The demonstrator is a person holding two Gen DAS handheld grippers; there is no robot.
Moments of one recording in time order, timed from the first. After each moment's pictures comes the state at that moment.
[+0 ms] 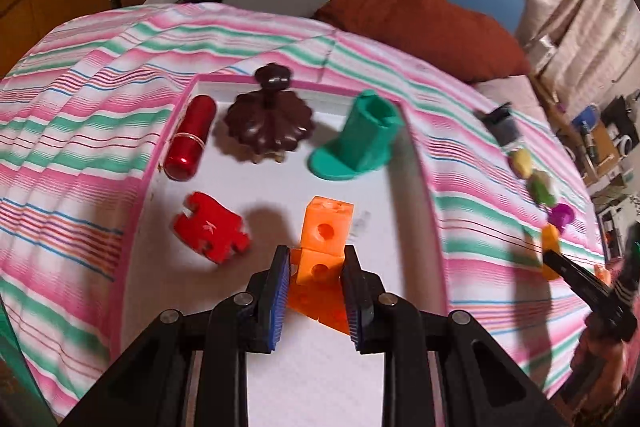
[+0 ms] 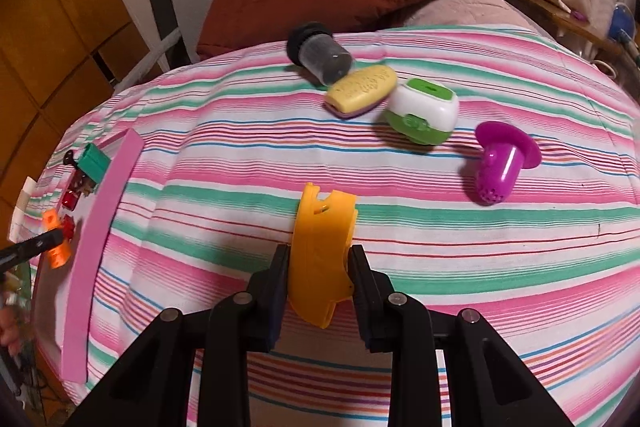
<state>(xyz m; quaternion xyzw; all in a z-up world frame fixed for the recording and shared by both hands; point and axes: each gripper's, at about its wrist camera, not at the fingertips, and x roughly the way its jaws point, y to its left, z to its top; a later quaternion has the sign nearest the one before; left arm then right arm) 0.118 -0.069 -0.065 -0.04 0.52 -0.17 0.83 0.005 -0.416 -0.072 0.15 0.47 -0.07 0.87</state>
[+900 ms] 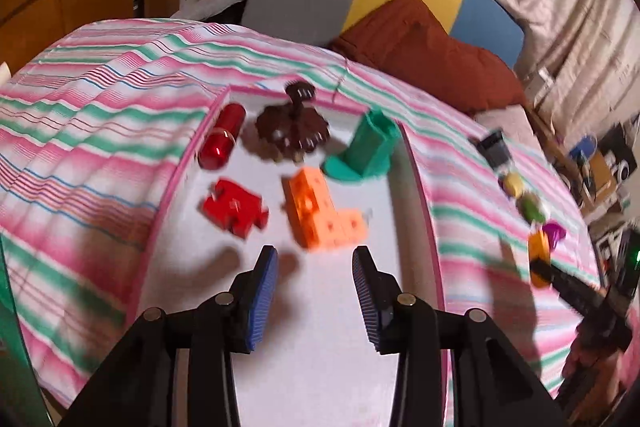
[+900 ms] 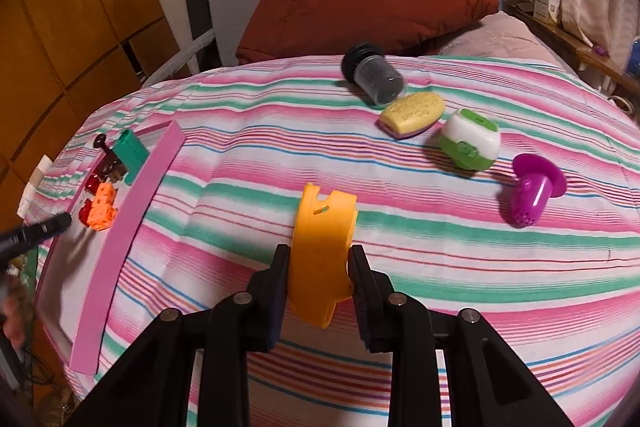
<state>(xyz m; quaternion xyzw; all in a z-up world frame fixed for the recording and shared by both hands) 0.074 -0.049 -0.054 -0.07 0.47 -0.16 0.87 0.002 -0.377 -0.062 0.12 0.44 -0.03 0.89</state>
